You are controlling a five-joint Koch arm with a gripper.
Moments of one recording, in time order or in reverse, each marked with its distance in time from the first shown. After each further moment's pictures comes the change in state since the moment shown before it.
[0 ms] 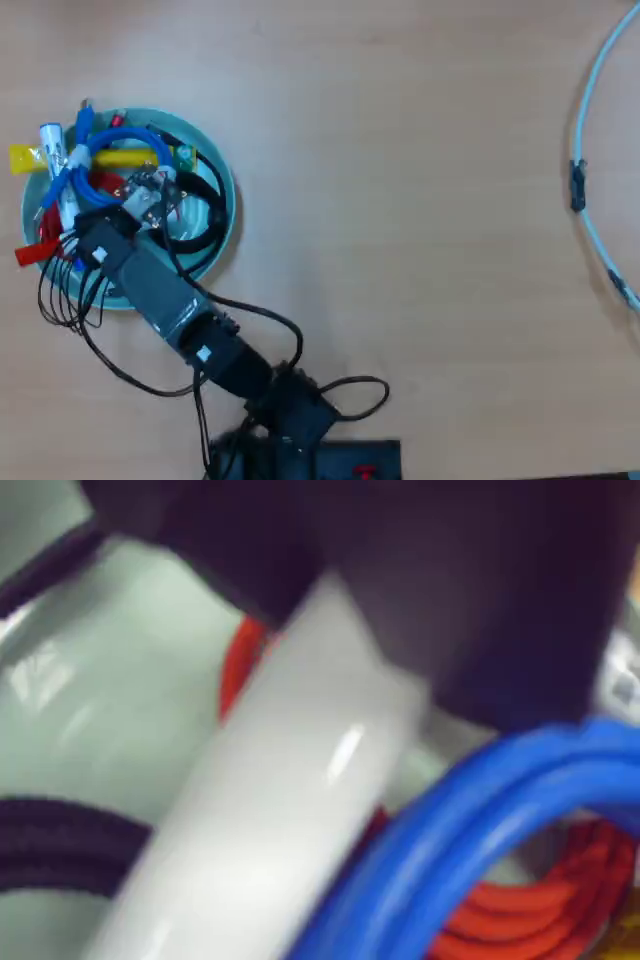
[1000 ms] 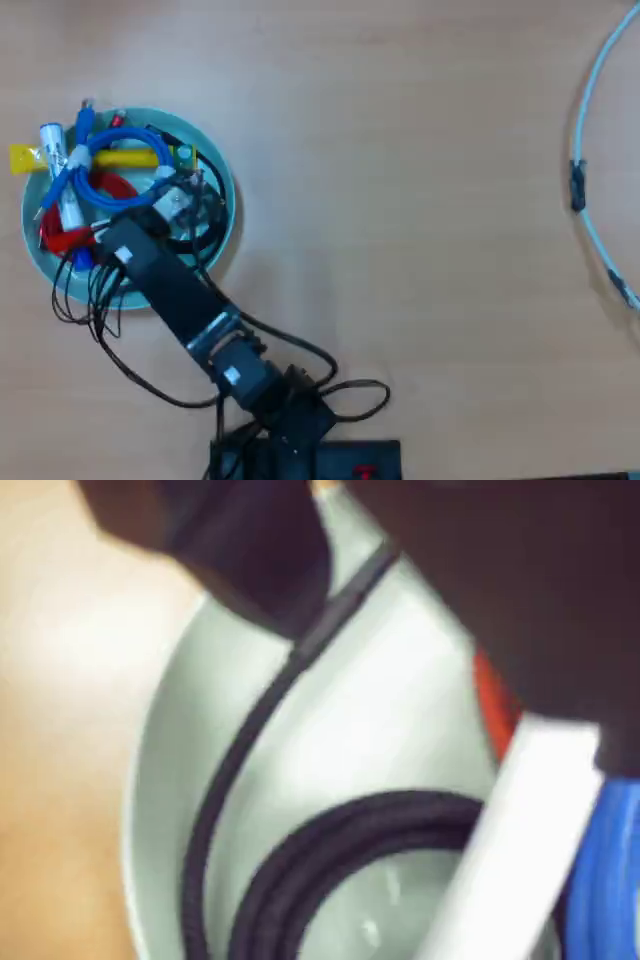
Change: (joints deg) arm 6.1 13.3 1.1 27.0 -2.5
